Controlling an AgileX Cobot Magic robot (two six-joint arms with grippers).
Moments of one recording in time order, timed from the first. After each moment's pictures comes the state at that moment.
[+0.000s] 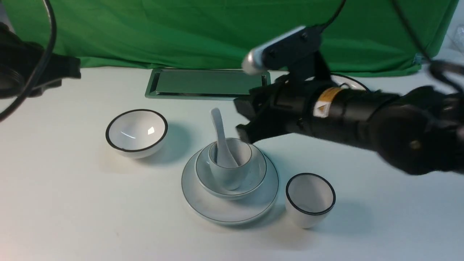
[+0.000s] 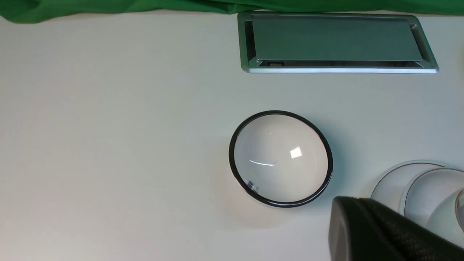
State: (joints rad) right arm 0.67 1.40 -1.06 0.16 0.06 -0.15; left arm -0.17 1.12 -1.08 0.09 0.72 -0.18
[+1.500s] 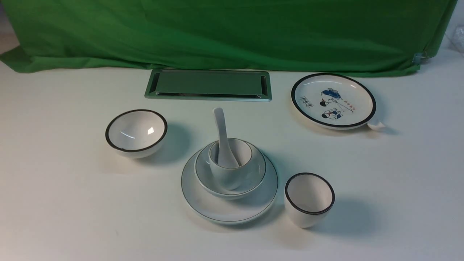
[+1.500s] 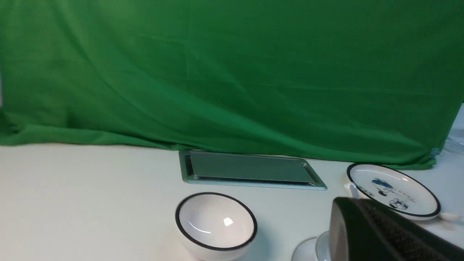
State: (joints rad) right arm 0.39 0.06 -0.22 -0.13 -0.08 0.11; left arm -0.17 0.17 -0.38 -0.09 0.31 -0.06
